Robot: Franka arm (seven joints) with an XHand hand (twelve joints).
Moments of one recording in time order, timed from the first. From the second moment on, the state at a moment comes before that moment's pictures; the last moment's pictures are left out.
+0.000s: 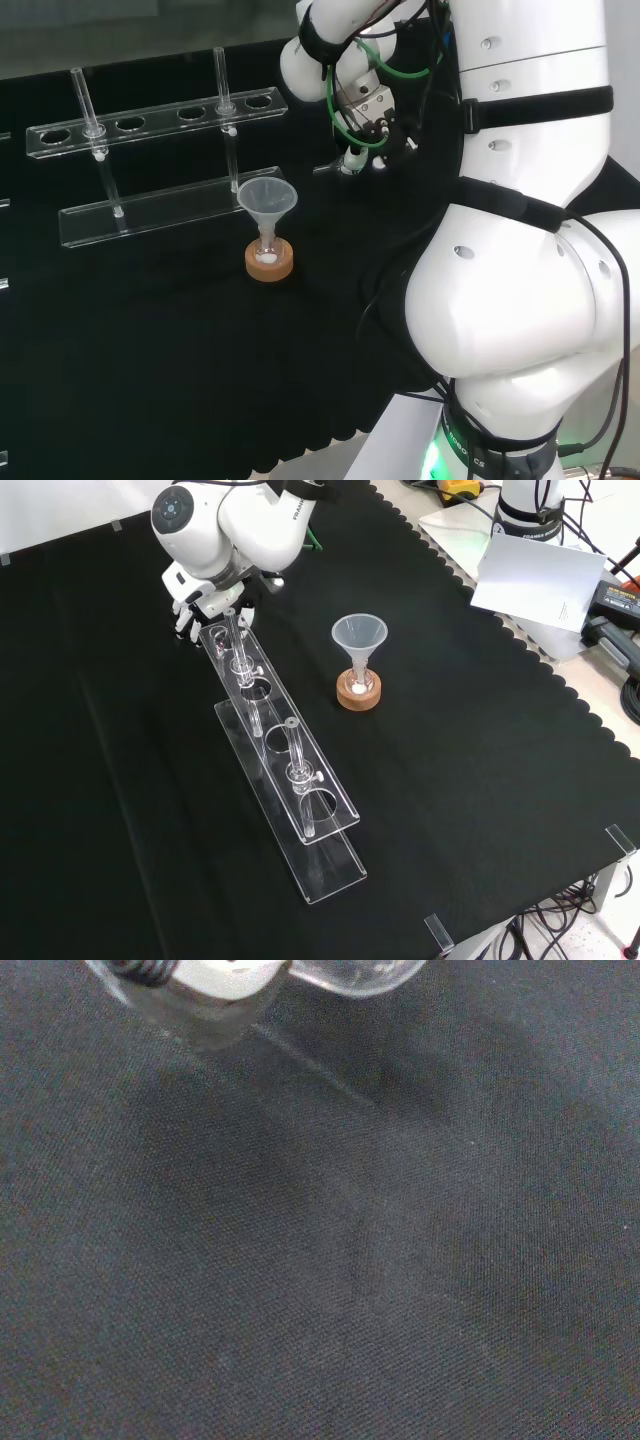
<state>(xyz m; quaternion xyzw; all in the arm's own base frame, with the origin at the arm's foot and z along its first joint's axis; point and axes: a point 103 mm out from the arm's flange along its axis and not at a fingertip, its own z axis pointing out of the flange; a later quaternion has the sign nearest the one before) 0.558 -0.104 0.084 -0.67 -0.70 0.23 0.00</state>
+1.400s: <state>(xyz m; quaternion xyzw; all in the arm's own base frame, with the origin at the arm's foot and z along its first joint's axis) 0.512 -0.106 0.146 -0.69 -0.70 0.18 0.03</state>
